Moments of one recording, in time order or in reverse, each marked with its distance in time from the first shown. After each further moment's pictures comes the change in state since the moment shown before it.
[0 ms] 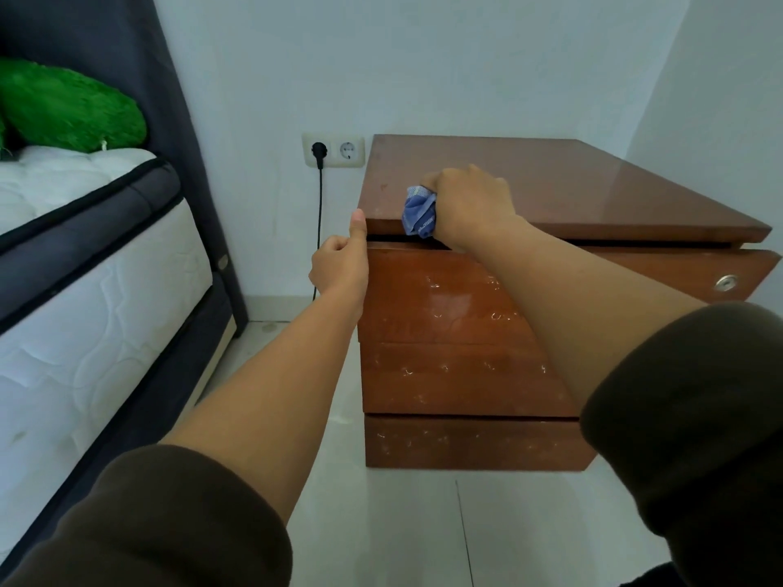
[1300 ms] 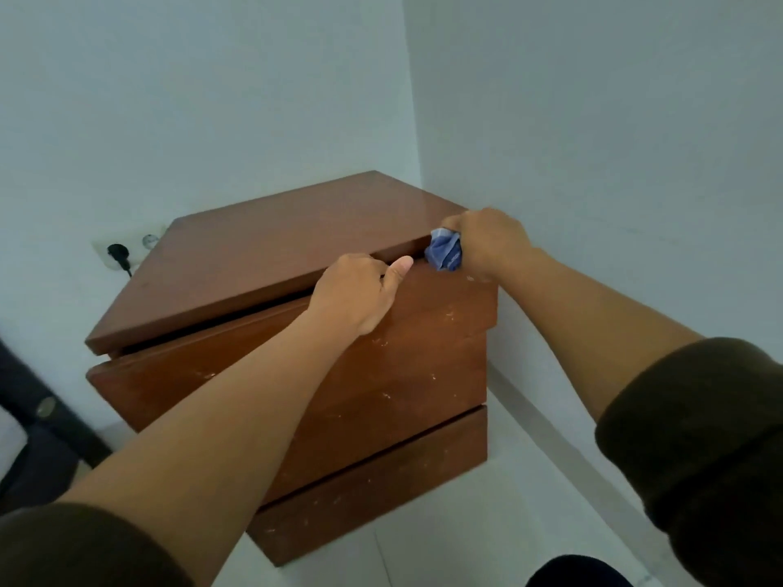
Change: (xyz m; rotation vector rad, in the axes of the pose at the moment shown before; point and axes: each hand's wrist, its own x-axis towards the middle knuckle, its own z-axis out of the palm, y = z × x) left_hand -0.139 0.091 0.195 0.981 -0.481 1.167; right_hand -0.122 0.269 -0.040 0.092 -0.099 0.431
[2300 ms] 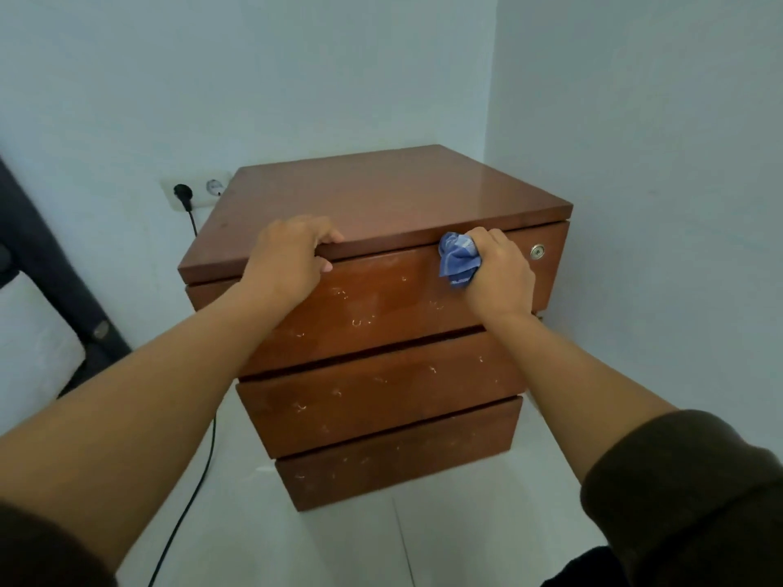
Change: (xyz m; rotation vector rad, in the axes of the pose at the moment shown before) left_hand -0.068 -0.127 -0.036 -0.139 0.073 -0.269; right_hand -0.015 -0.070 0.097 0.273 0.436 -0.017
